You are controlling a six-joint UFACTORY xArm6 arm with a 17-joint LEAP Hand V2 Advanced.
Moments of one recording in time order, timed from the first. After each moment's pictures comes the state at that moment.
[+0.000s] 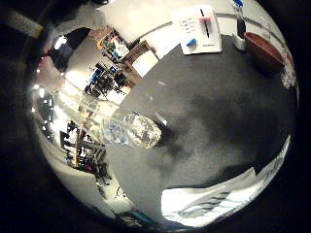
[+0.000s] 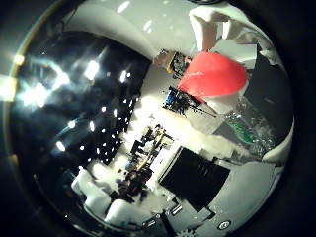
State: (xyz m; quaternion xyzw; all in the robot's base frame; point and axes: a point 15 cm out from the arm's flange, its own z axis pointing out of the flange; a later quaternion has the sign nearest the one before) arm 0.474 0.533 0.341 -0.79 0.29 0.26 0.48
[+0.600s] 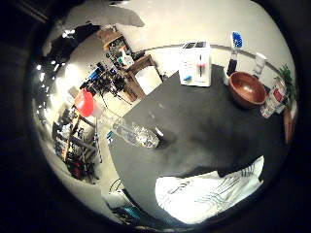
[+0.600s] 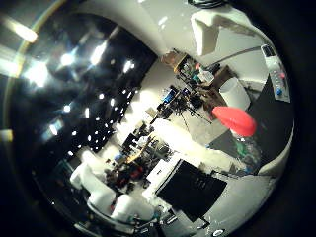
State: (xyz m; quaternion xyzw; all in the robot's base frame) arm 0.465 0.488 0.421 -0.81 0.26 0.20 0.50
